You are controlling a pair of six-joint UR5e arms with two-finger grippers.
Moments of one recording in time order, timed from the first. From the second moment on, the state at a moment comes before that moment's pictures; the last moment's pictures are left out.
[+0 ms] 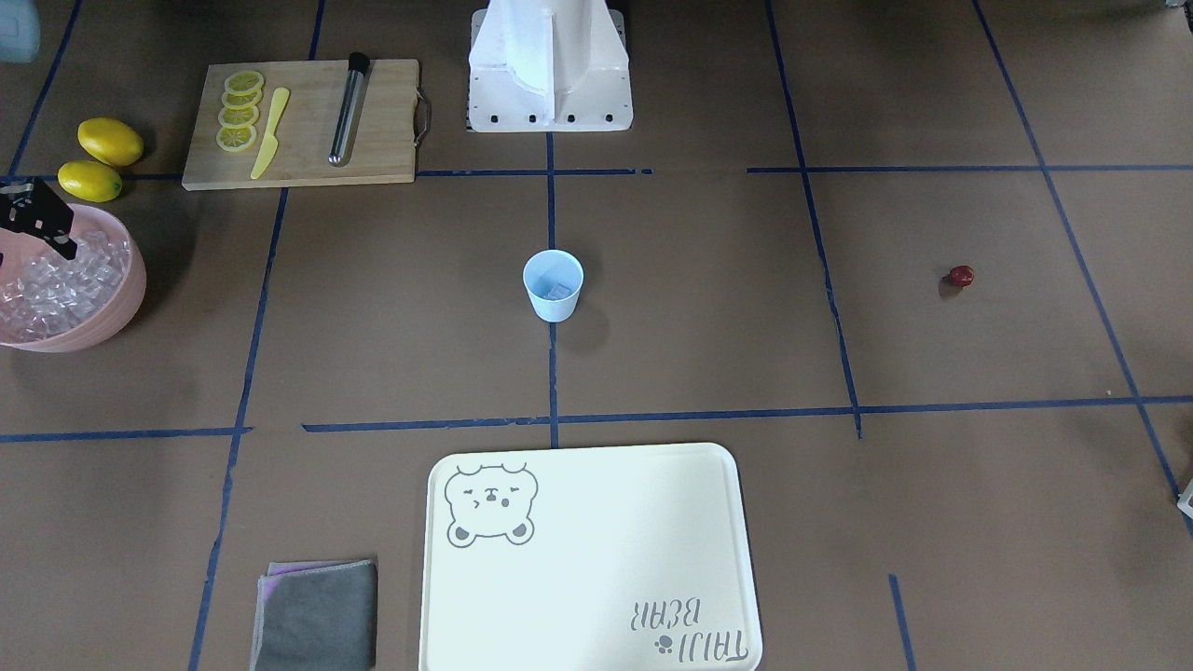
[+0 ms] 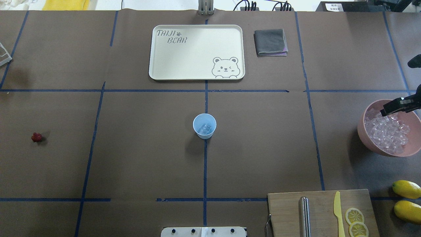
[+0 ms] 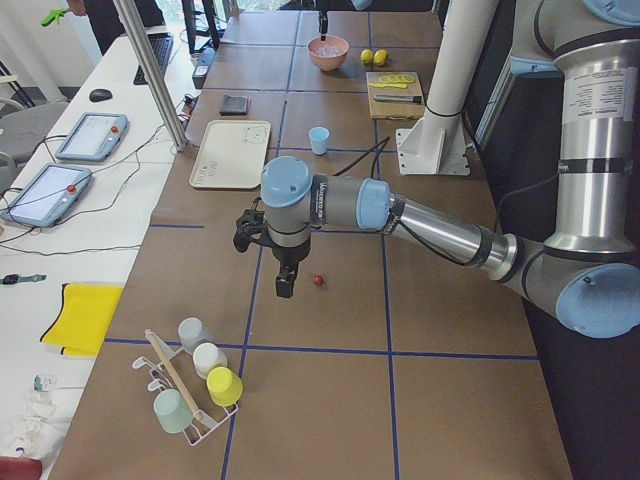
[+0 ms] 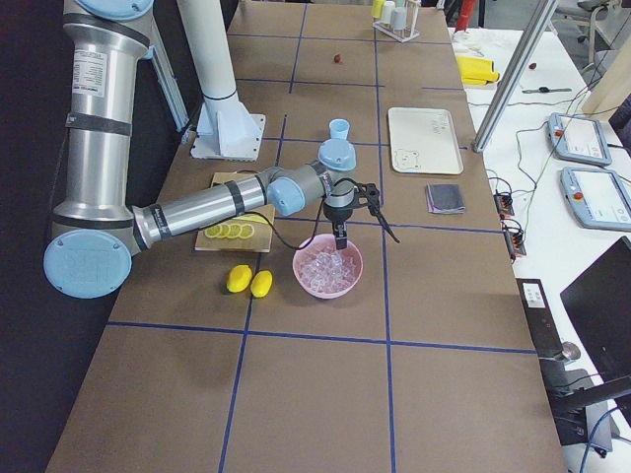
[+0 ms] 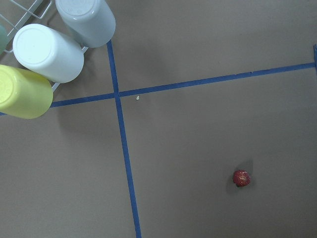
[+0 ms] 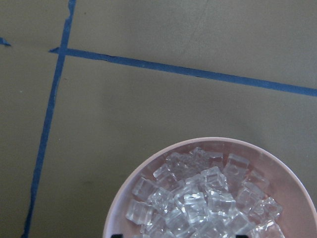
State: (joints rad) left arm -1.58 -1.52 -1.97 -1.30 -2.40 0.12; right arm 1.11 -1.70 1.98 -1.38 2.21 0.47
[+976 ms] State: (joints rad) left arm -1.58 -1.50 -1.98 -1.30 -2.40 0.12; right arm 1.00 -1.68 1.90 -1.38 2.11 0.30
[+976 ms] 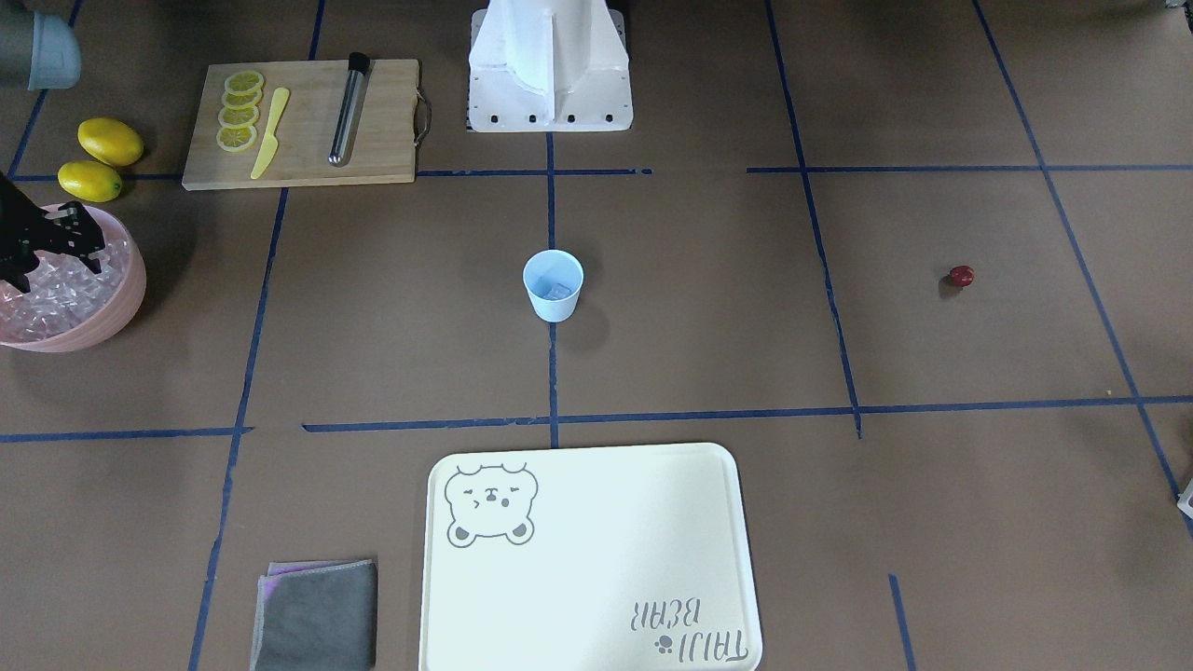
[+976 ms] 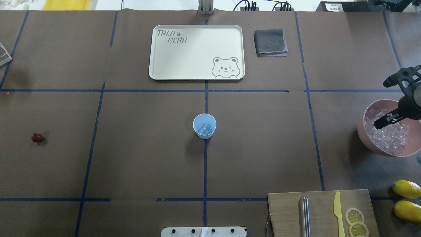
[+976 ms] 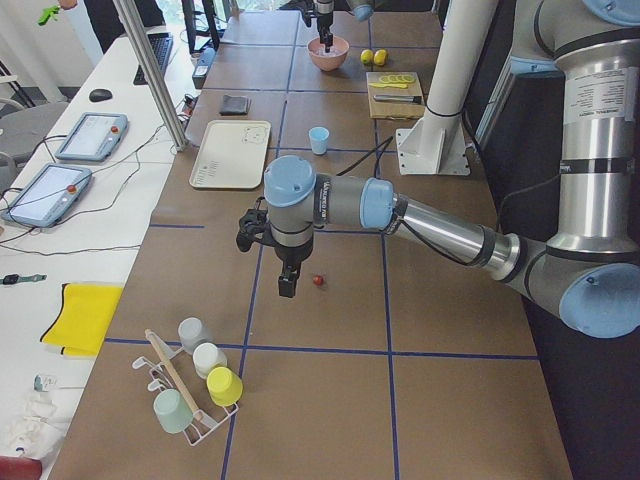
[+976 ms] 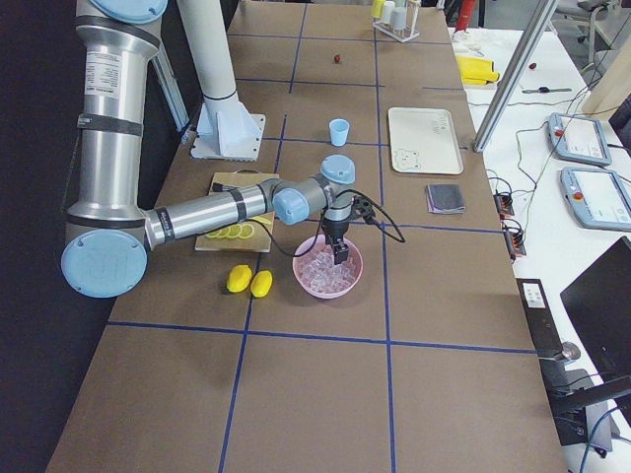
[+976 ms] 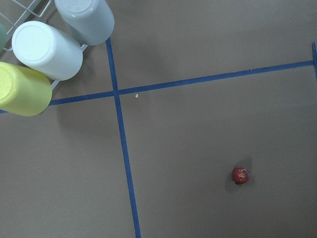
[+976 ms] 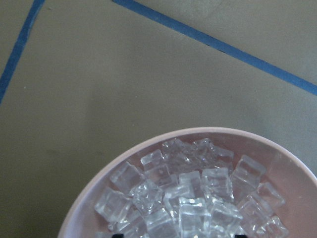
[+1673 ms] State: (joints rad) left arm -1.58 -1.50 -1.98 -1.30 -2.40 0.12; right arm 0.99 -1.67 1.85 -1.37 2.11 0.29
